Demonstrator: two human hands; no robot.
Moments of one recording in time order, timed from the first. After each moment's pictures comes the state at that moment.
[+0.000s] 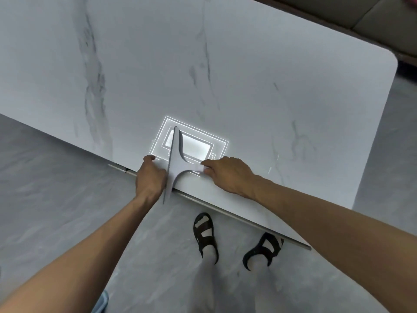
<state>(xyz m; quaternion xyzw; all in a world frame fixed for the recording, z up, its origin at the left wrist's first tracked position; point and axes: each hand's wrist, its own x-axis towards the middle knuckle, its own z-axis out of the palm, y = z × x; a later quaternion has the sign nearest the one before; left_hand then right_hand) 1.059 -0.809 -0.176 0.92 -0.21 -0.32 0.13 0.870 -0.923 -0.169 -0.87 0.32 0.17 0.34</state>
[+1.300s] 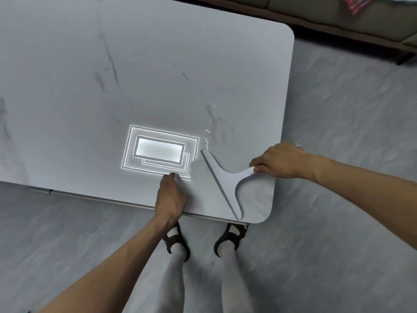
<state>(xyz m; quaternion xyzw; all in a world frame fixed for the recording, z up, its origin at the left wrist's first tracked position) 0.812 -0.842 -0.176 0.81 -0.43 -0.40 0.07 0.541 -1.022 -0.135 -0.89 0.26 0.32 0.17</state>
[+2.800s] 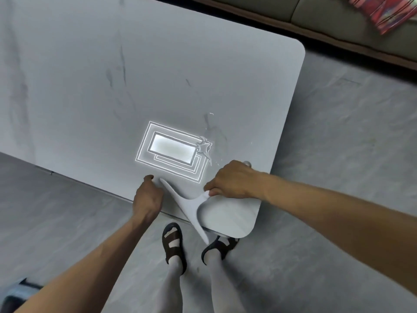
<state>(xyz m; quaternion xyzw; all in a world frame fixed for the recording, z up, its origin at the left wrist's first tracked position) 0.788 -0.858 -0.165 0.91 -0.22 -0.35 0.04 0.592 -1.009 -0.128 -0.92 0.12 0.31 0.23</state>
